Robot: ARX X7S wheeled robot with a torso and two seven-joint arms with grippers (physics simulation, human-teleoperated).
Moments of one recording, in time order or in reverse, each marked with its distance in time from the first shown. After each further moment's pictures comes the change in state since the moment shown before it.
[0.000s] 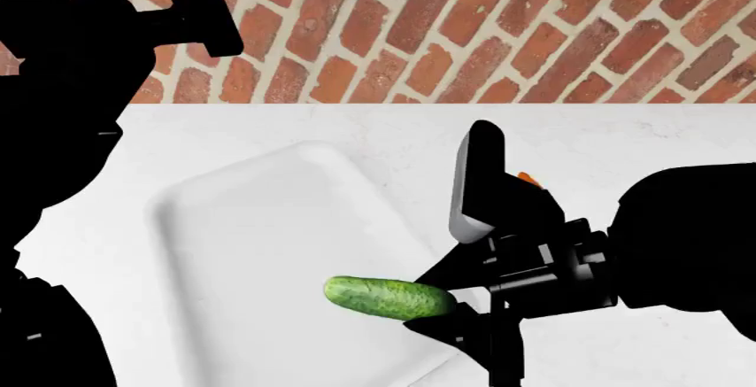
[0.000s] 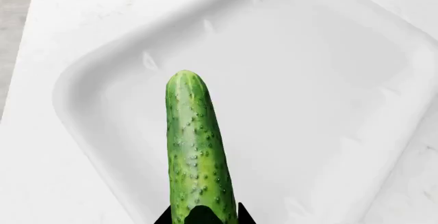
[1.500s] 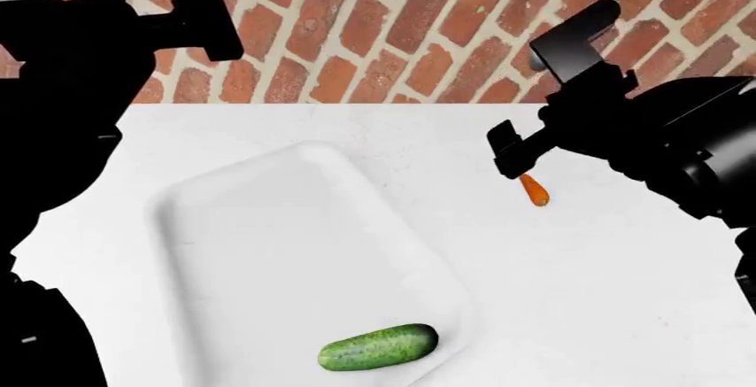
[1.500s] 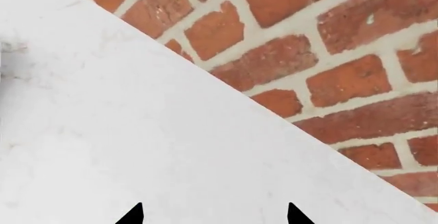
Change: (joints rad) left arm 0.007 -0.024 0.020 0.001 -0.034 0.013 -0.024; right arm 0.042 -0.230 -0.009 0.754 -0.478 -0.154 0.372
